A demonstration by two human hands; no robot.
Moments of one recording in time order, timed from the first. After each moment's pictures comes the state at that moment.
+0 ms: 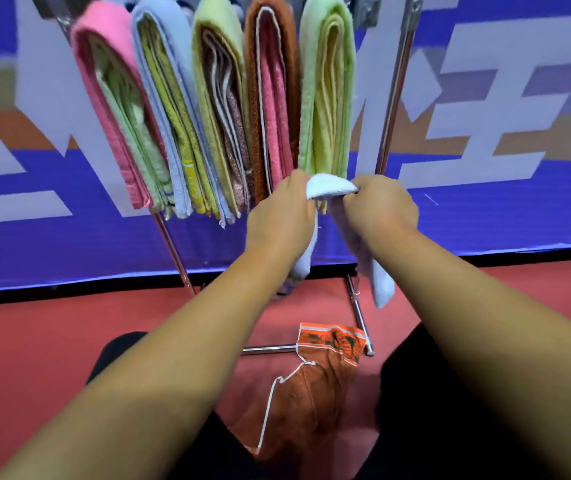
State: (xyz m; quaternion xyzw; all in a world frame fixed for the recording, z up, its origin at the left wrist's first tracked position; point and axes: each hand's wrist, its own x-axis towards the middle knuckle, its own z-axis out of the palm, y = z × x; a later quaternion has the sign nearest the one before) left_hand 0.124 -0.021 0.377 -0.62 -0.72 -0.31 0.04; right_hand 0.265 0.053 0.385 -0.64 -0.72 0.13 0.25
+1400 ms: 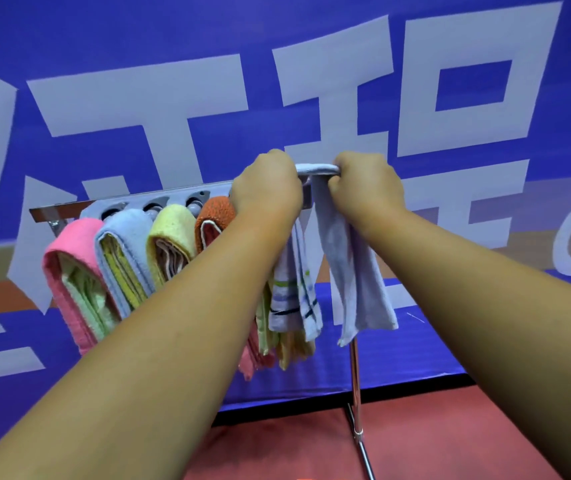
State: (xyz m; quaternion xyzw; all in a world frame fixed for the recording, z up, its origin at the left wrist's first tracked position) left_hand 0.174 0.144 0.631 -0.54 -0.77 -0.28 0.21; right_hand 0.307 0.203 0.605 -0.53 -0.73 -0.04 0.42
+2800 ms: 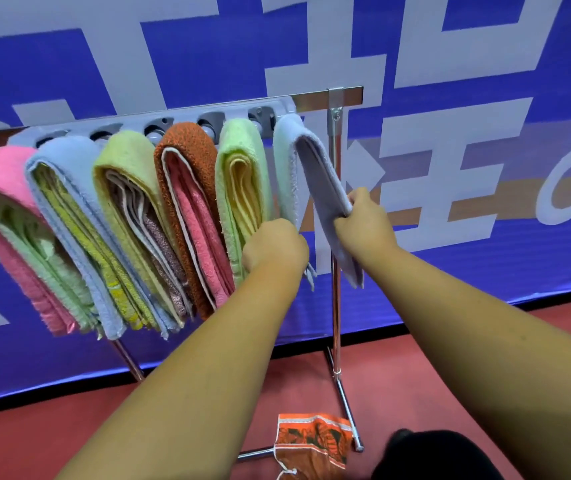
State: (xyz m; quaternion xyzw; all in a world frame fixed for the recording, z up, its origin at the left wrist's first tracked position) left_hand 0.183 0.160 0.446 -0.52 -0.83 -0.20 -0.01; right_hand 0.323 0.216 0.438 -0.58 -0.69 0.21 0.39
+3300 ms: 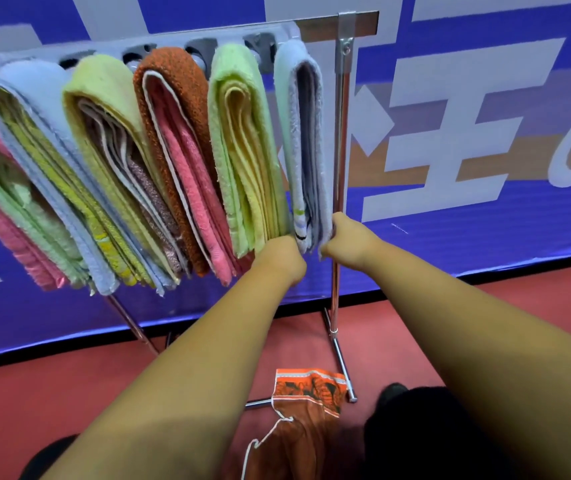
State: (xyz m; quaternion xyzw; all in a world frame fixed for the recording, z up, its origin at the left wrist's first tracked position) left_hand 0.165 0.159 0.333 -0.59 -0.78 -0.11 -0.18; right_hand 0.315 0.196 0.358 -0.56 -0.74 0.33 0.18
